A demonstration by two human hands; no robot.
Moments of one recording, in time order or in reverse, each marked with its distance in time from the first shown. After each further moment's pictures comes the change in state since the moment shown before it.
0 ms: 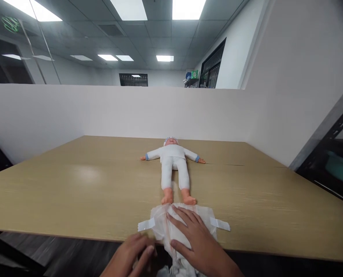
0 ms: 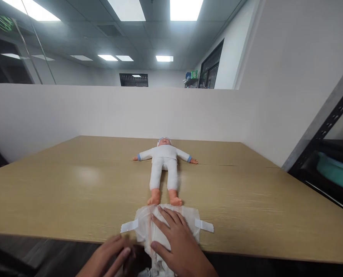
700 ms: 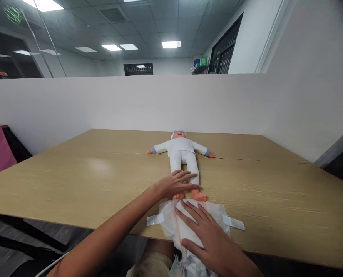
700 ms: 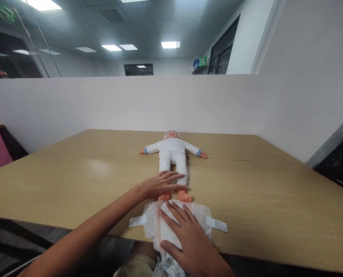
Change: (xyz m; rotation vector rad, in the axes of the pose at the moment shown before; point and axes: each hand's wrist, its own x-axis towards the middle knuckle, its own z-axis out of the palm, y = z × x) left_hand 0.226 -0.030 -0.016 0.977 -0.276 0.790; right_hand 0.002 0.012 0.002 -0.005 -0.090 -0.028
